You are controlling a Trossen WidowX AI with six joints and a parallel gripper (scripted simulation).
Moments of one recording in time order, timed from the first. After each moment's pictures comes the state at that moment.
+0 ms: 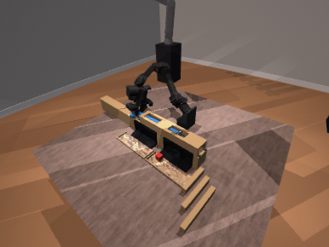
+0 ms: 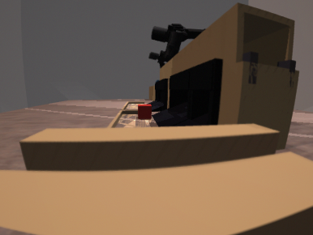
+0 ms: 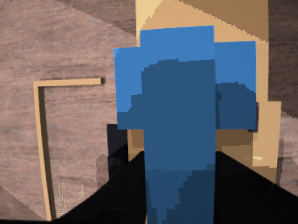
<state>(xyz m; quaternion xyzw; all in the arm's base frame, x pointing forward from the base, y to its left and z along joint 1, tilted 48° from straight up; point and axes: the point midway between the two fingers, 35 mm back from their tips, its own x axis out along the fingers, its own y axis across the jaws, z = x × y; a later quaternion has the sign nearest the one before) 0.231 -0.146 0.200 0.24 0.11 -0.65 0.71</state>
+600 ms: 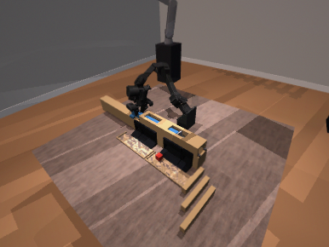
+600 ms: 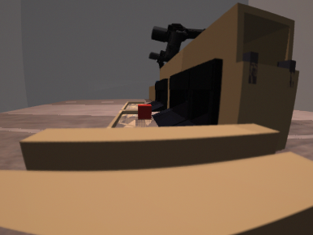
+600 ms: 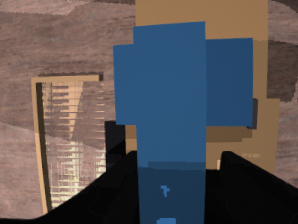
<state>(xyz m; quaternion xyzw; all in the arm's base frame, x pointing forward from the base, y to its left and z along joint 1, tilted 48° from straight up) 0.230 -0.145 0.200 0.24 0.11 -0.65 0.71</state>
